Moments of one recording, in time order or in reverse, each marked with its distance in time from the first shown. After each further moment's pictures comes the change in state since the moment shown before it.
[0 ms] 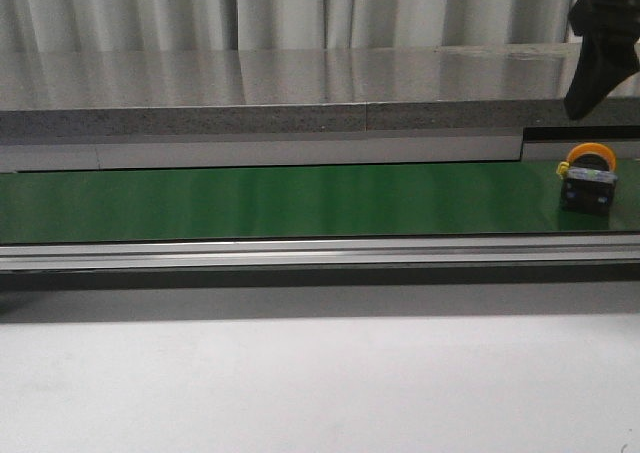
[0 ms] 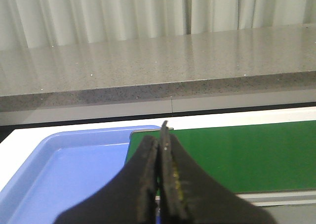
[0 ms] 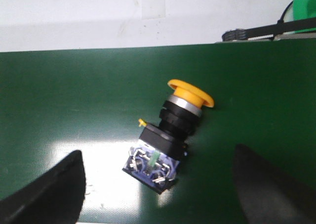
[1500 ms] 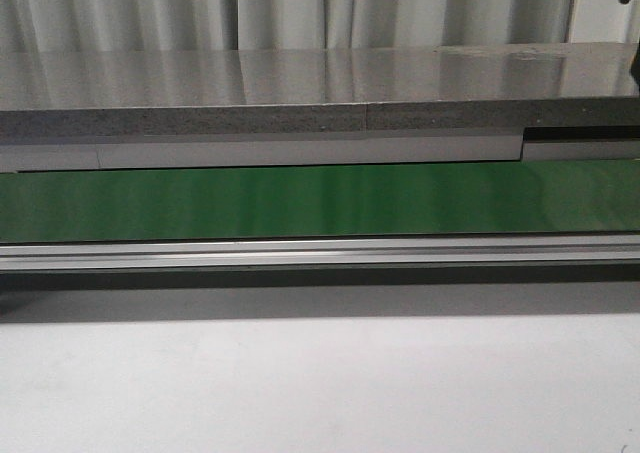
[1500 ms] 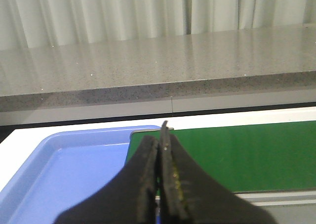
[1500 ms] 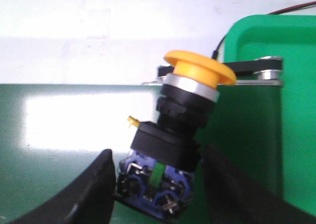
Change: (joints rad) left arm 0.000 0.000 0.000 0.000 -0.002 0.000; right arm -0.169 0.154 -0.324 -0.024 0.259 -0.148
